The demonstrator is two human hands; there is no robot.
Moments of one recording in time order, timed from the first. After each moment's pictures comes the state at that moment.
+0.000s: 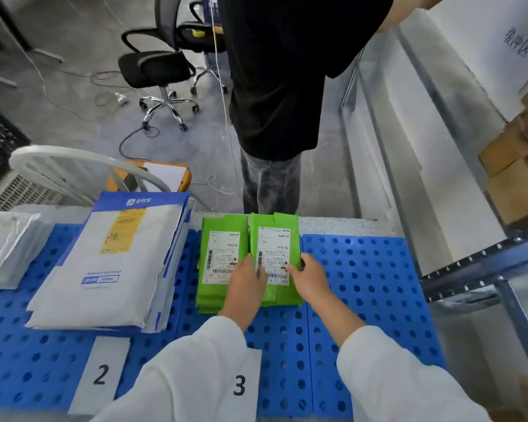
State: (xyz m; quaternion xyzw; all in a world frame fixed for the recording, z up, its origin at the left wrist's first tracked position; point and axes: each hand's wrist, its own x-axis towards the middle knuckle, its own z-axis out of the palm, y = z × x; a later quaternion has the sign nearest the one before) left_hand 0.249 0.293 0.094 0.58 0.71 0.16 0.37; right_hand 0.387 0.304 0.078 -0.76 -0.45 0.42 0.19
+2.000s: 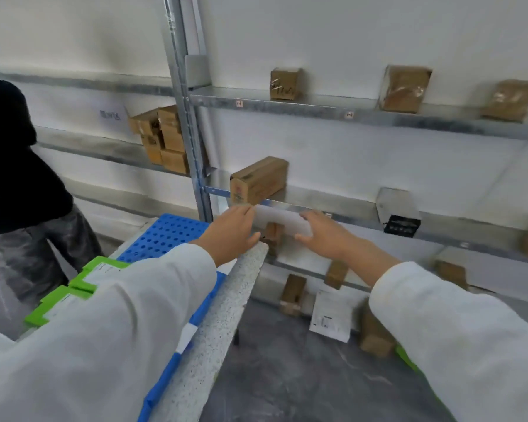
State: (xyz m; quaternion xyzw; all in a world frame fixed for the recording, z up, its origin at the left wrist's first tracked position) left_hand 0.217 -0.004 0.318 0.99 -0.11 0.11 0.06; right_hand 0.269 -0.221 0.317 -0.95 -0.24 0.05 0.19
